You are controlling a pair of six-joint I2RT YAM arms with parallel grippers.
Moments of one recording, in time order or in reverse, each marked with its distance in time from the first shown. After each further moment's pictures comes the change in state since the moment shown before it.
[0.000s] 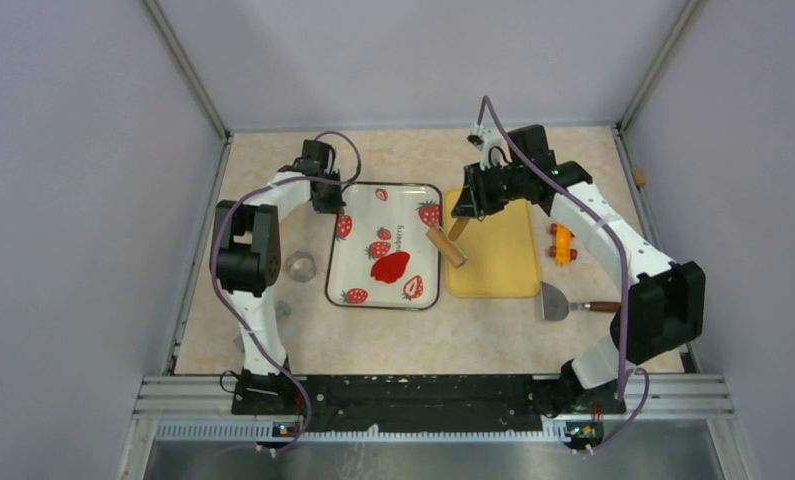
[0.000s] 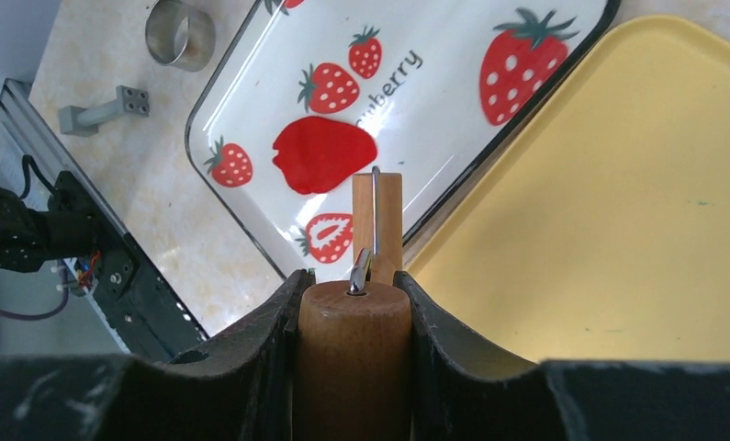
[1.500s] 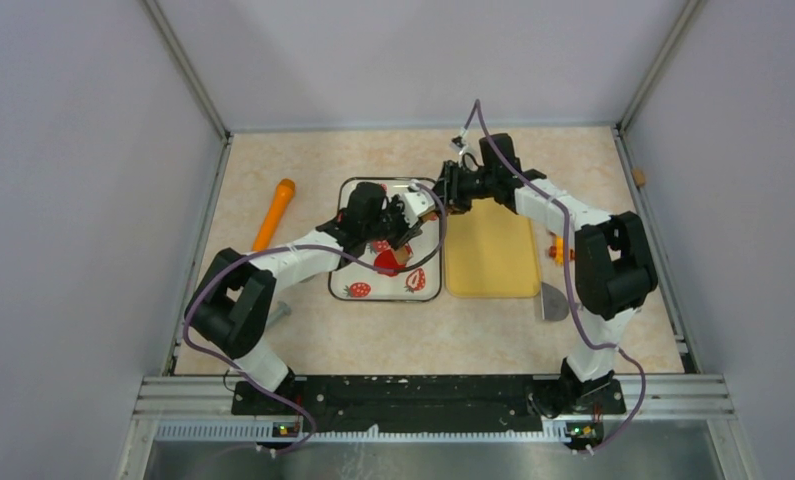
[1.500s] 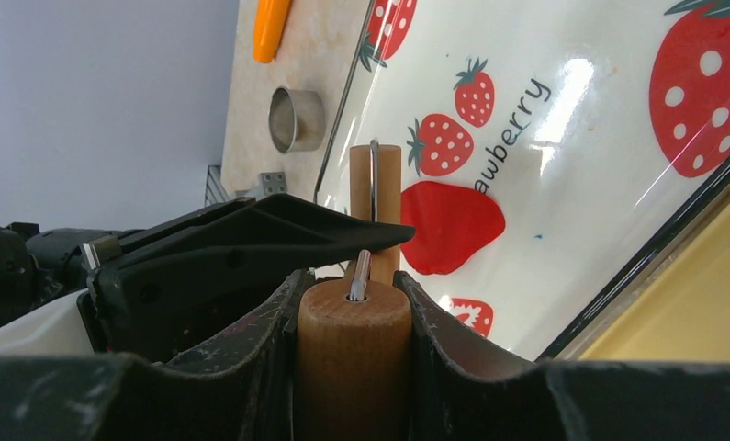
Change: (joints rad) left arm -0.441 -0.390 -0.481 0.614 0.289 0.649; right arm 0.015 0.322 -0.031 0.469 -0.243 0.534
